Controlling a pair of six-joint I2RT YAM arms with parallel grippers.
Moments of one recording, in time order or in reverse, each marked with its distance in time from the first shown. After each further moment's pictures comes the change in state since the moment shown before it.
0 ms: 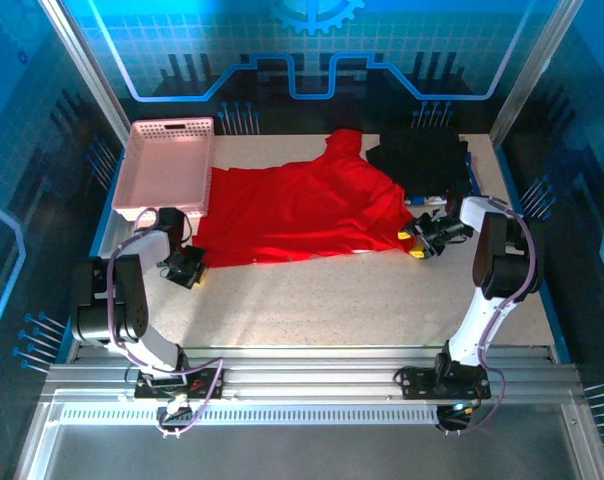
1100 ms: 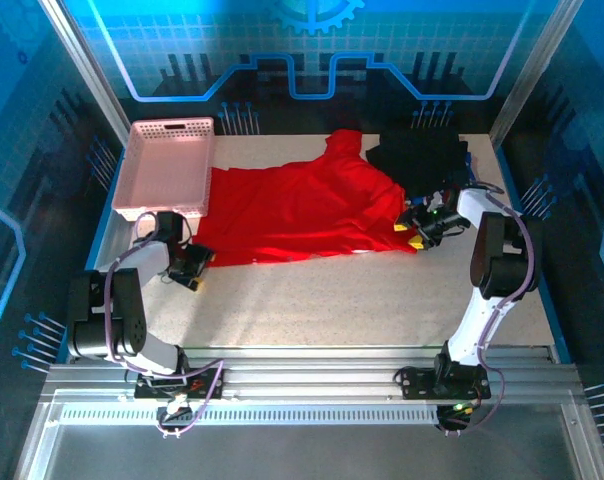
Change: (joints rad) left arm -0.004 -0.093 -0.091 0.154 0.045 0.023; right arm 0.033 -0.003 0.076 -0.047 -0.003 -0.120
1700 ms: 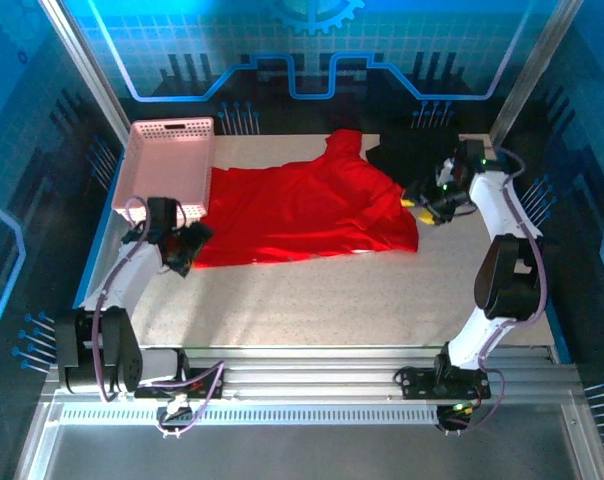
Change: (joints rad) left arm -0.031 -0.198 0.075 -0.129 -0.034 0.115; right arm 0.020 -0.176 0.145 -0.188 0.051 -0.030
